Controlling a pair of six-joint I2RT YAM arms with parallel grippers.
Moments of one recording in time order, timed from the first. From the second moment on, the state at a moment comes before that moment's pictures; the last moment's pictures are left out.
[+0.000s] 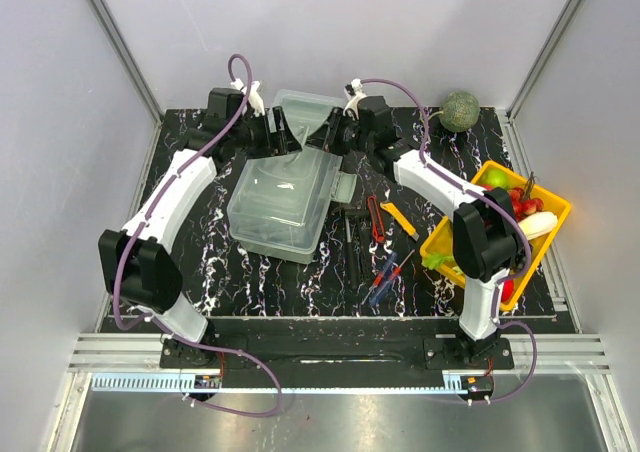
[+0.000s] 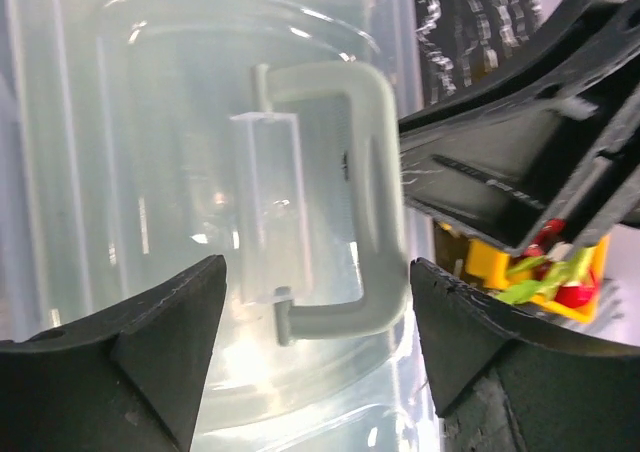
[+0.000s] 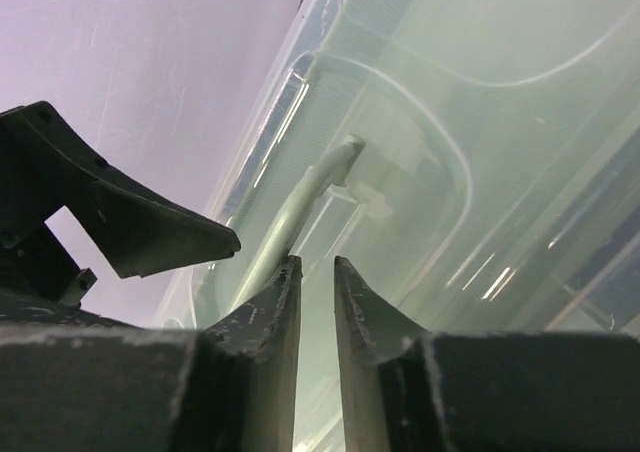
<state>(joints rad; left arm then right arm) -0.27 1.62 1.54 -0.53 0.44 -0.43 0.53 1.93 1.58 0.04 -0.39 0.75</state>
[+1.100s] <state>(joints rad) -0.36 1.61 1.56 -0.58 0.18 -0.24 0.53 1.90 1.61 -0.02 -0.32 0.77</state>
